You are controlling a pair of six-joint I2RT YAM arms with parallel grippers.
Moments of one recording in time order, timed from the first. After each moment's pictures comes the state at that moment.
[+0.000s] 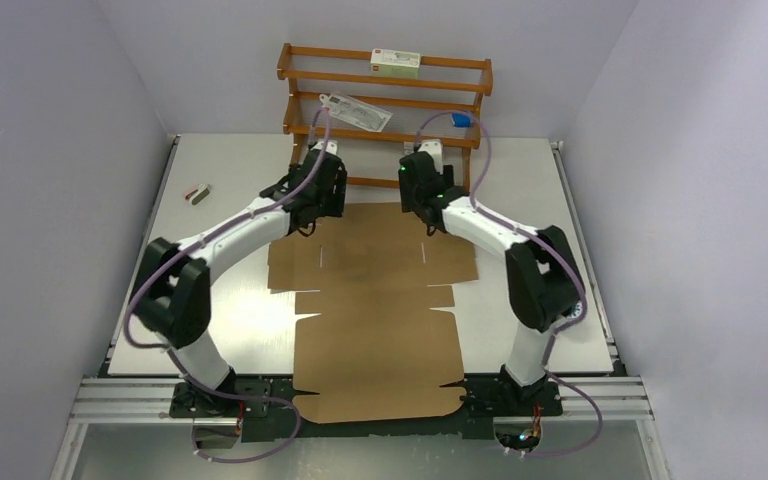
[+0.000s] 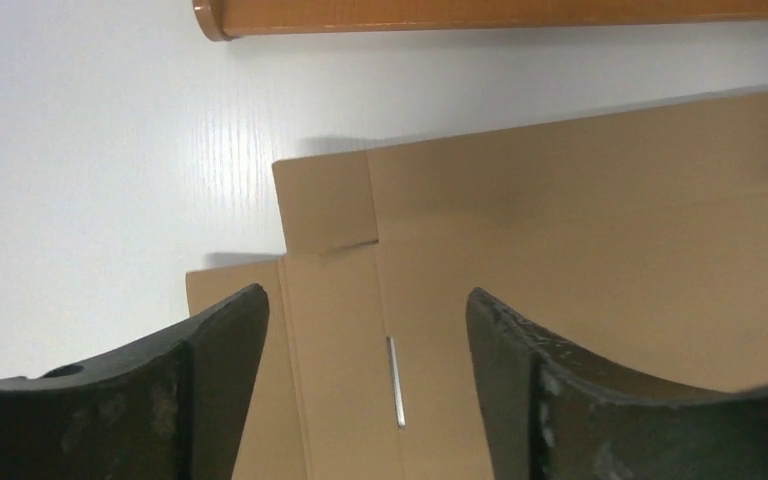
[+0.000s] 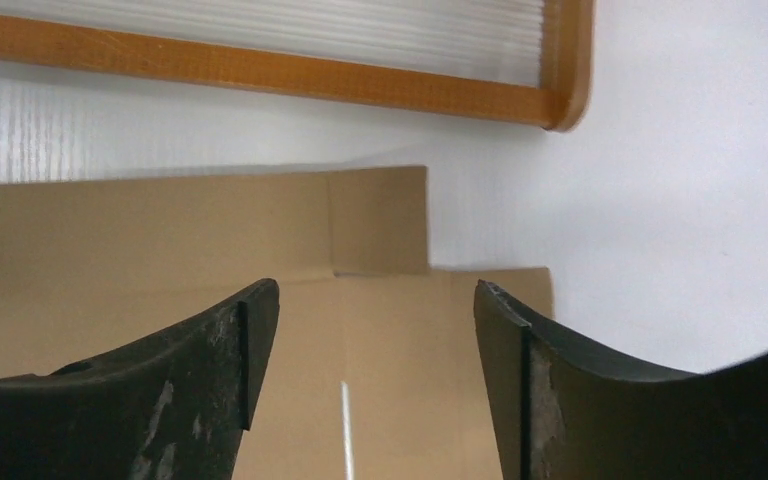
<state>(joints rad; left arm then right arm) -0.58 1.73 1.31 -0.34 -0.44 -0.27 0.54 1.86 1.34 -0.22 0.53 0.21</state>
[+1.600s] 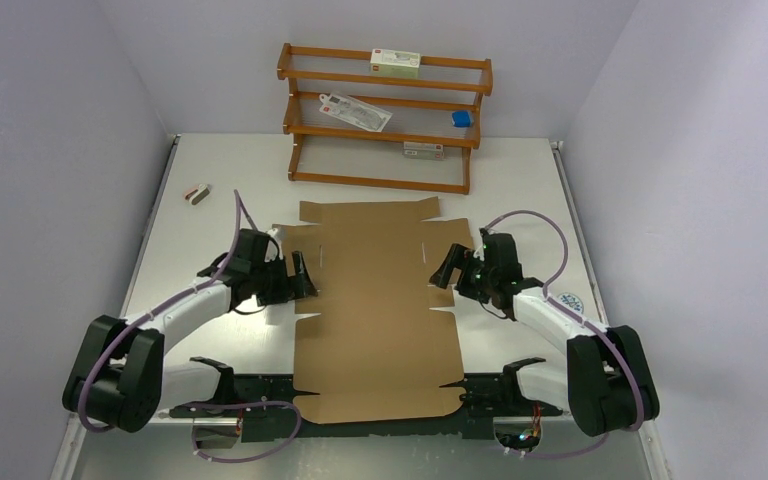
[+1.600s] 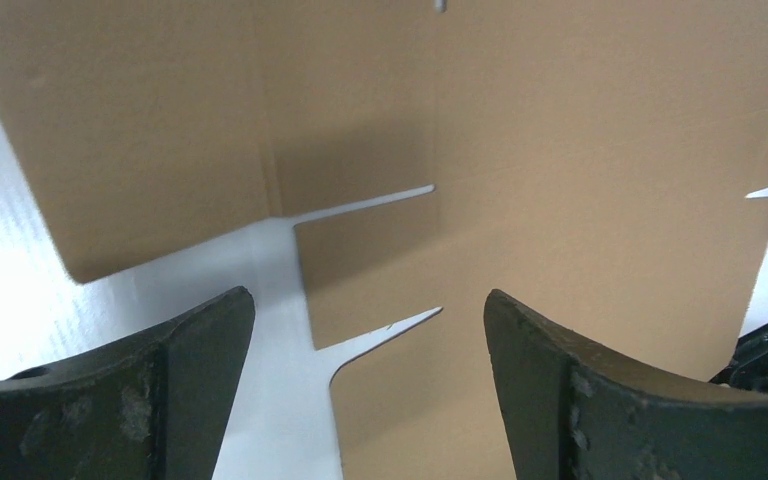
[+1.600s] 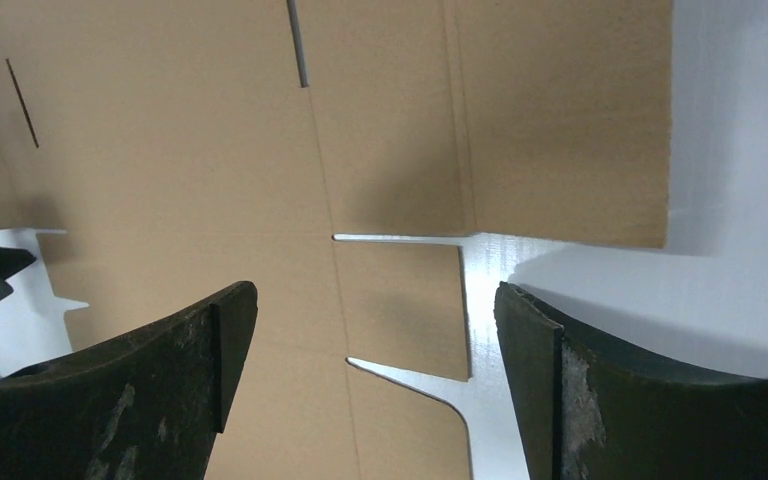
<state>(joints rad) -0.32 1.22 0.51 -0.24 0.26 -0.51 0.24 1.19 0.43 -0.06 -0.23 0.56</state>
